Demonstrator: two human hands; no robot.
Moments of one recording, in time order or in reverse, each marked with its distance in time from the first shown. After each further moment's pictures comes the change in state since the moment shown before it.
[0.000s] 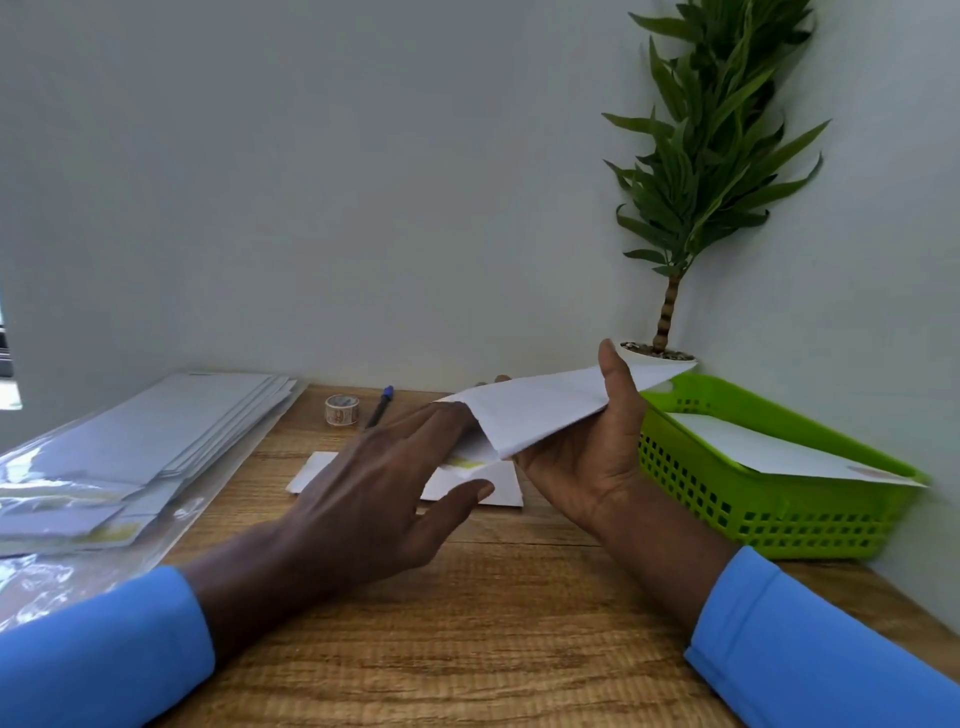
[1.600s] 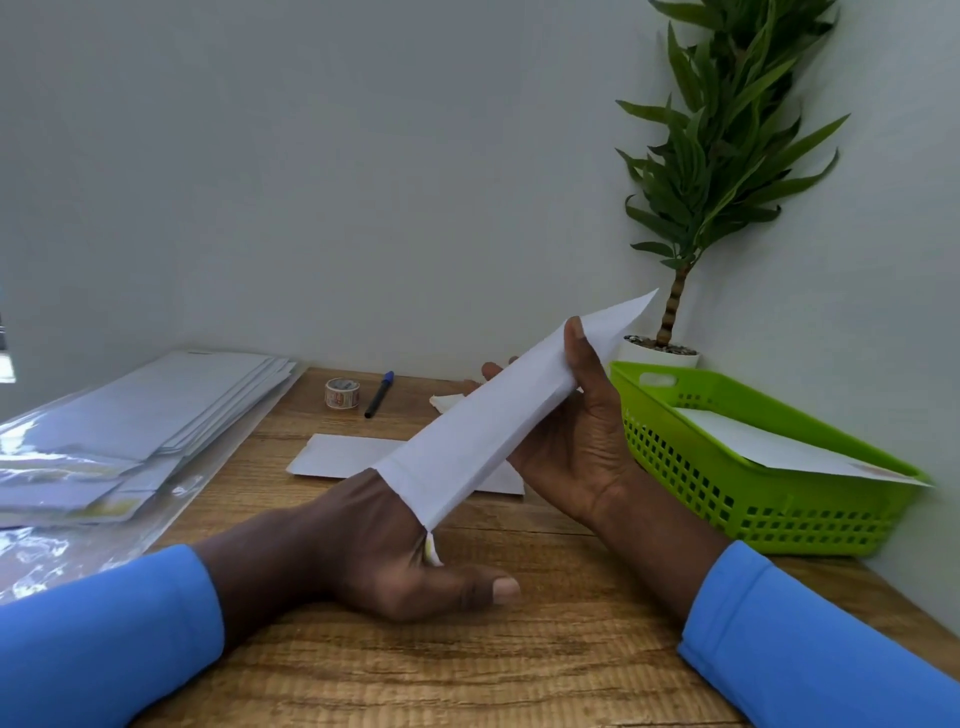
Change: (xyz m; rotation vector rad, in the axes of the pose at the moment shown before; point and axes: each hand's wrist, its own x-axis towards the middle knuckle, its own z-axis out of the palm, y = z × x) left_hand -0.011 0.006 -0.008 -0.208 -0.497 -0.104; right_hand 0.004 0.008 0.005 -0.095 -0.109 0.006
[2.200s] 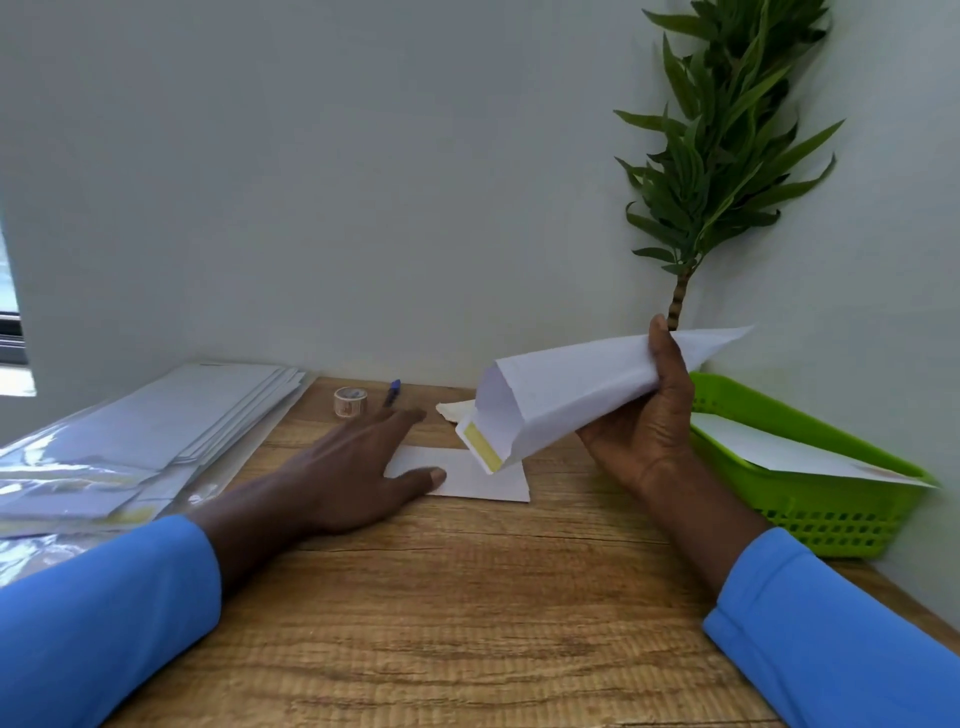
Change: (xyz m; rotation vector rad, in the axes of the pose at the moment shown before) left_hand 0.015 -0.067 -0.007 0.169 0.031 -0.475; right_hand 0.017 -0.047 -0.042 0.003 0.186 -0.212
